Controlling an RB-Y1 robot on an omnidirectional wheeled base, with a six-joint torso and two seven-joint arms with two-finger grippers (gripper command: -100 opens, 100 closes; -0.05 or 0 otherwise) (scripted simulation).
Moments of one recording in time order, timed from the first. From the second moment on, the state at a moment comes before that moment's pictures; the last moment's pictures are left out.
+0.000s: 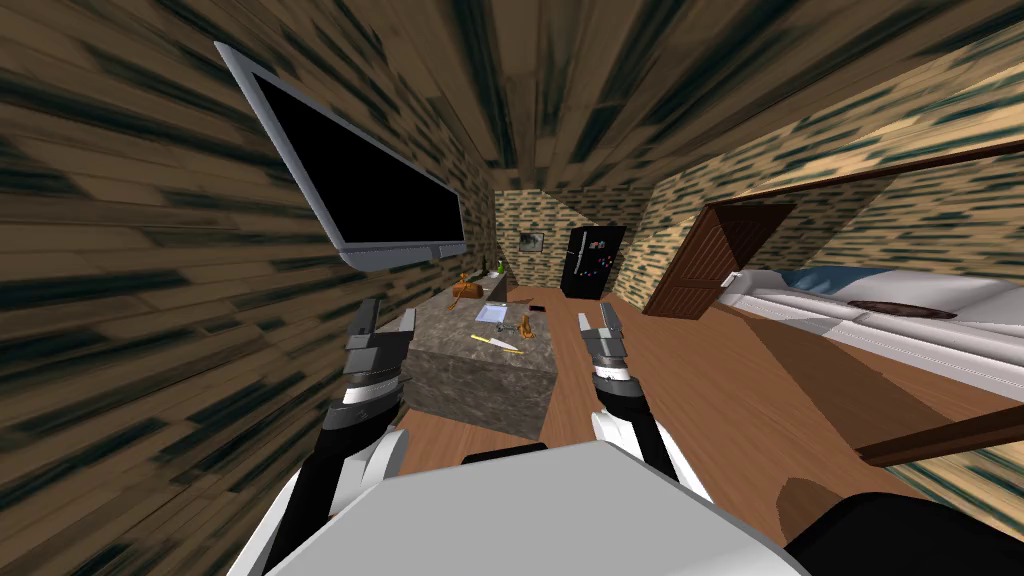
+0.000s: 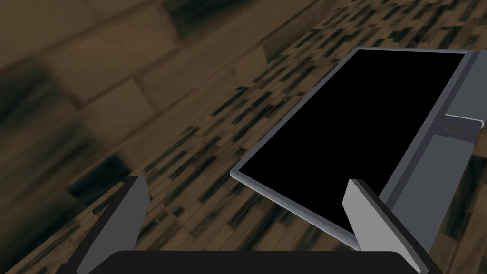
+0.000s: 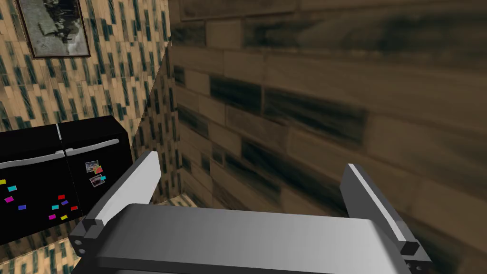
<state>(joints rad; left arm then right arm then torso) 0.48 0.04 -0.04 -2.39 -0.08 -0.48 0.03 0.55 -0.01 -0.02 -2.32 0.09 -0.49 -0.11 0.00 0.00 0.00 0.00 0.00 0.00</state>
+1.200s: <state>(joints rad) 0.48 0.04 -0.04 -2.39 -0.08 -0.48 0.03 0.66 -0.35 0.07 -2.12 0.18 -0.53 0.03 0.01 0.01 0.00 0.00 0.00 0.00</state>
